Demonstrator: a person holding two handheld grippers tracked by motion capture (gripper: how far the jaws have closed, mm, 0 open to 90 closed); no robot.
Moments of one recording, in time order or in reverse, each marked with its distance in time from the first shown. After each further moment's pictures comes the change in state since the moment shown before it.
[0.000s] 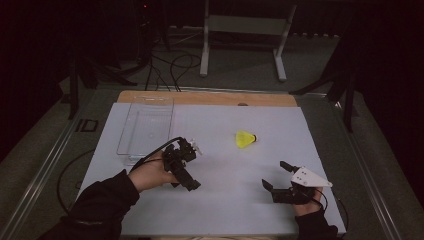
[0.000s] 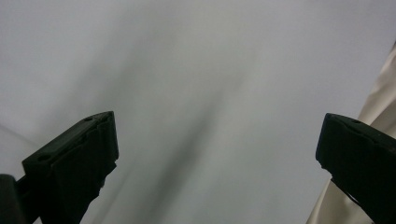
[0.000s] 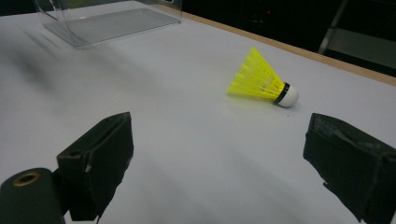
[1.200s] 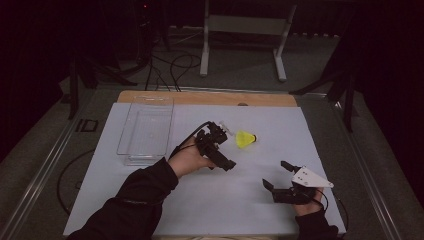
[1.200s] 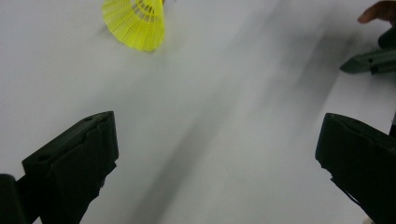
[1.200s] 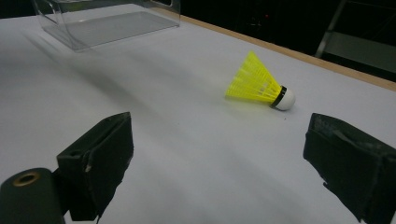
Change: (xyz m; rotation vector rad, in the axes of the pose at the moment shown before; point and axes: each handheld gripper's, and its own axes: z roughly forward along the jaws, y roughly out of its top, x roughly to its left) left arm -0.003 0.081 0.027 -0.213 0.011 -0.044; right arm 0.000 0.001 -0.002 -0.009 -0.006 0.000
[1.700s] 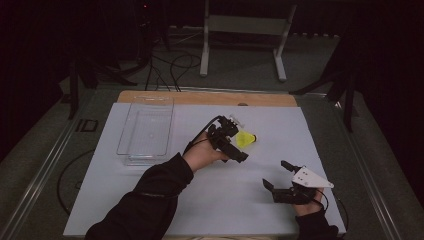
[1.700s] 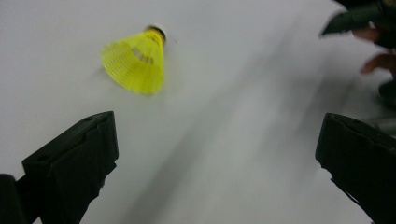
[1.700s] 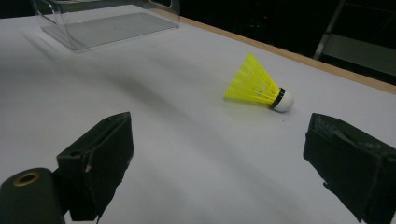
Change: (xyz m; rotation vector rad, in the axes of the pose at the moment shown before) left arm 0.002 0.030 0.021 -0.068 -0.012 -0.044; right arm 0.000 0.001 -0.001 -0.006 -0.003 -0.007
